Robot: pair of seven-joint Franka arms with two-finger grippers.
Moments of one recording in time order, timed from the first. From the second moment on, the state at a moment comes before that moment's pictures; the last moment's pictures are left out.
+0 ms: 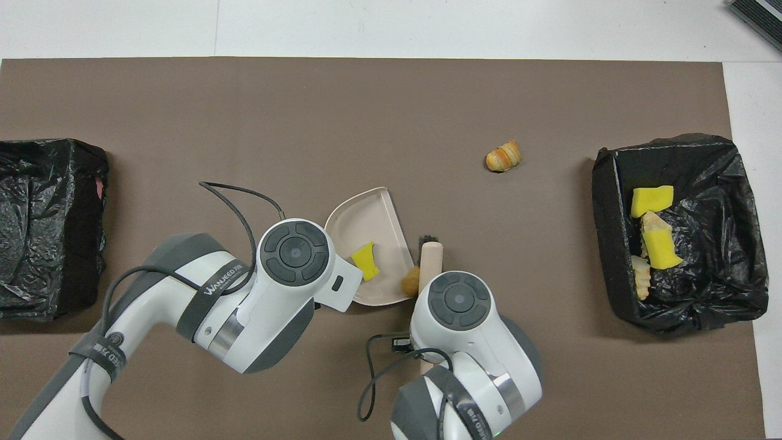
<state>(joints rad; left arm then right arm) -0.53 0.10 -0.09 -2.07 0.15 2.05 0.61 0.59 0.07 0.13 -2.18 0.24 2.02 0.58</state>
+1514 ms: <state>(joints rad) -0.52 0.10 -0.07 -2.07 0.01 2.07 0.44 0.13 0.43 0.10 -1.53 -0.35 1.63 -0.06</state>
